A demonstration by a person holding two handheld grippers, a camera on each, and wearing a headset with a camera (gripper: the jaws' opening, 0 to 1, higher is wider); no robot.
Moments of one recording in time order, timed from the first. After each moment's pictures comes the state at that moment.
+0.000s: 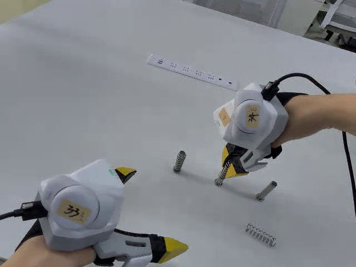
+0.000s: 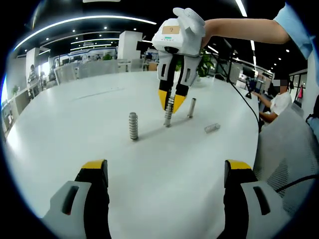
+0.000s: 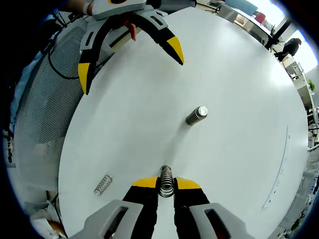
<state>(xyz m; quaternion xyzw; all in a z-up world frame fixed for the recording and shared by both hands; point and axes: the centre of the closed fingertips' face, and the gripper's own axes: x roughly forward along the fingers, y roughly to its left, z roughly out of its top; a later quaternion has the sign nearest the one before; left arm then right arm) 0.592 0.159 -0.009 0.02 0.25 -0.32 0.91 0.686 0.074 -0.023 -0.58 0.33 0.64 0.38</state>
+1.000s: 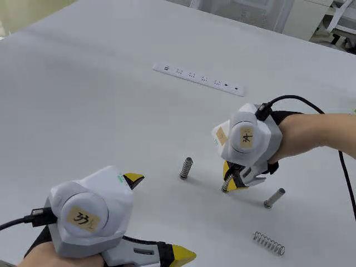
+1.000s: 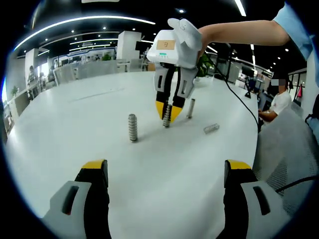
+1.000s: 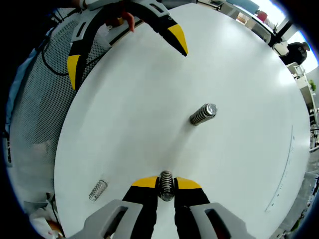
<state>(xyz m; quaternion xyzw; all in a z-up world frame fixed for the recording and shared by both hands) 0.593 0.159 -0.006 0.02 0.25 -0.33 0.91 0.685 0.078 -0.040 -0.58 0.33 0.64 0.37</state>
